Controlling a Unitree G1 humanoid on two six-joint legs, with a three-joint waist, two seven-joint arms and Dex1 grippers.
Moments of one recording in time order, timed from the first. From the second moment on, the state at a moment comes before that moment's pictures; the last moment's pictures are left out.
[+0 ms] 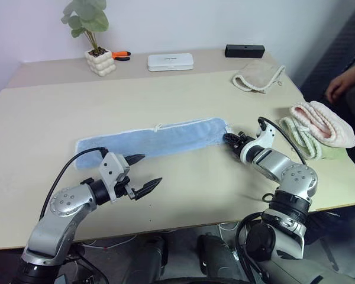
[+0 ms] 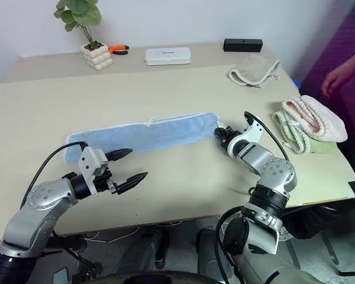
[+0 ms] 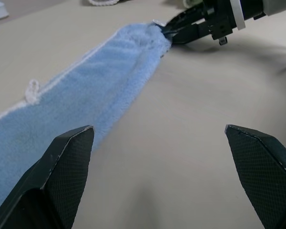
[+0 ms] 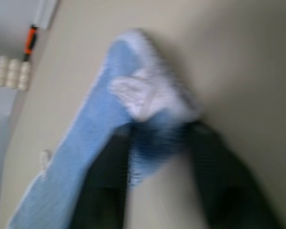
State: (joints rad) left arm 0.07 0.59 0.02 -0.45 -0.40 0.32 -0.74; right arm -0.59 -0.02 -0.69 0.06 0.81 1.18 -0.19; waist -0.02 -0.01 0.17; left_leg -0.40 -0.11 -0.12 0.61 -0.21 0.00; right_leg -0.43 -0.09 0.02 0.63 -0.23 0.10
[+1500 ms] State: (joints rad) left arm -0.04 0.59 -0.02 -0.52 -0.42 0.46 -0.72; right arm -0.58 -0.18 -0.69 0.04 0.92 1.21 -0.31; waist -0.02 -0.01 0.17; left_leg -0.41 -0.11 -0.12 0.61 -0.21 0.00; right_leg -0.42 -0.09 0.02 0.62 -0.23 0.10
